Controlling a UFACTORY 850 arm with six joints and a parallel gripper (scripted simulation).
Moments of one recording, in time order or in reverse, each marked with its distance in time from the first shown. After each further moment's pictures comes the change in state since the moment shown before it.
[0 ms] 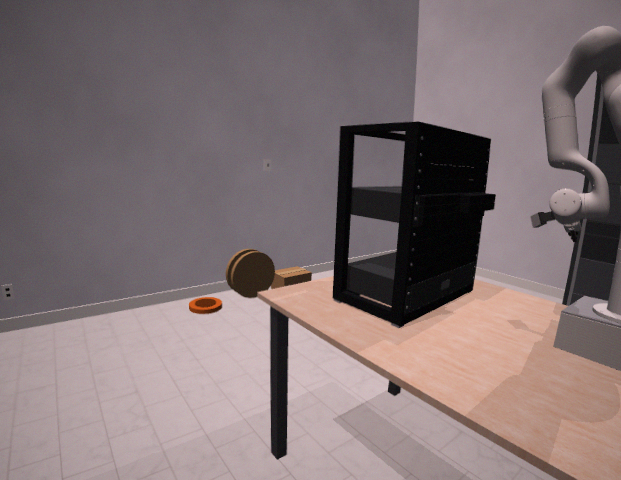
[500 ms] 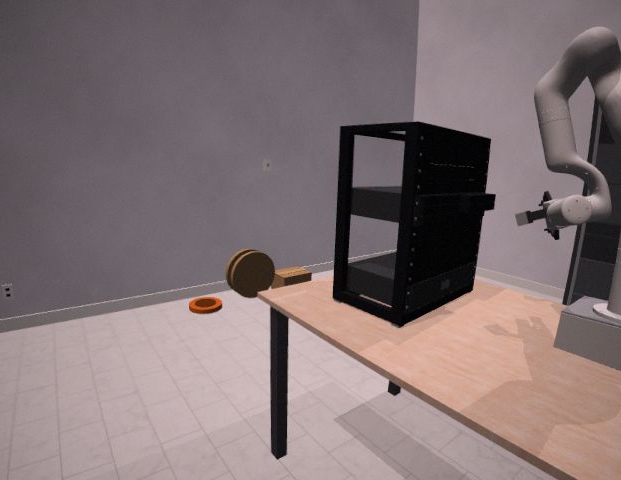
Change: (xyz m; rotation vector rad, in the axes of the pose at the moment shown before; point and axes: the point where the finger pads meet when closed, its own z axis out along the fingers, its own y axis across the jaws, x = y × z) arm 0.074 0.026 -0.043 -0.197 0.328 -0.034
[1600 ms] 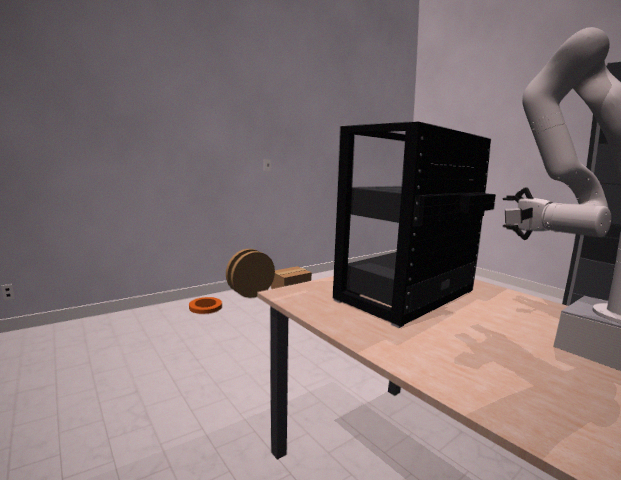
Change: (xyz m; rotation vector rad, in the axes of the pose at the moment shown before) arm 0.151 0.040 -0.121 -0.279 0.719 0.084
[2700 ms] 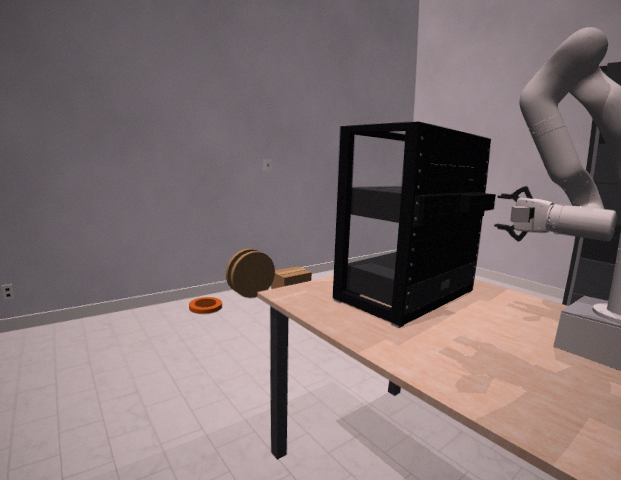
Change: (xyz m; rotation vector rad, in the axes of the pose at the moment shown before) arm 0.078 0.016 -0.032 -0.075 0.298 0.101
